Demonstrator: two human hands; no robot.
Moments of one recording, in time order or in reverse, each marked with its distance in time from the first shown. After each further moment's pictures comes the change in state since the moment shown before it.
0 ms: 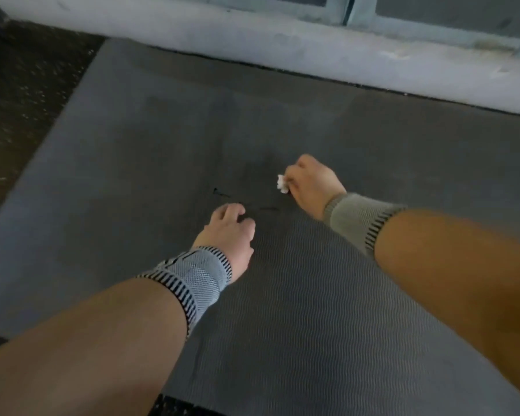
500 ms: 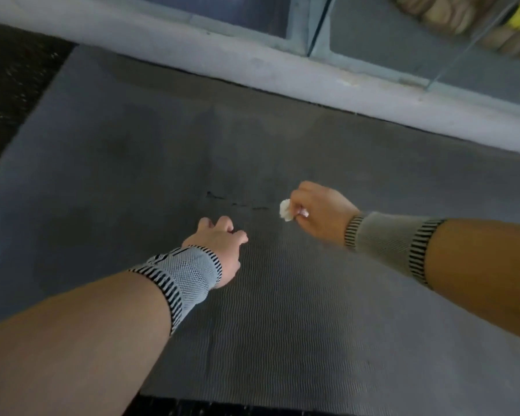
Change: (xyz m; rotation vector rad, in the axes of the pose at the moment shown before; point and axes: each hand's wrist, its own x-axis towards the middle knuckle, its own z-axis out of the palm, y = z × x) left_hand -0.016 -0.032 -0.003 0.050 -0.176 0.154; right_hand -0.073 -0.053 -0.067 -0.038 -0.213 0.042
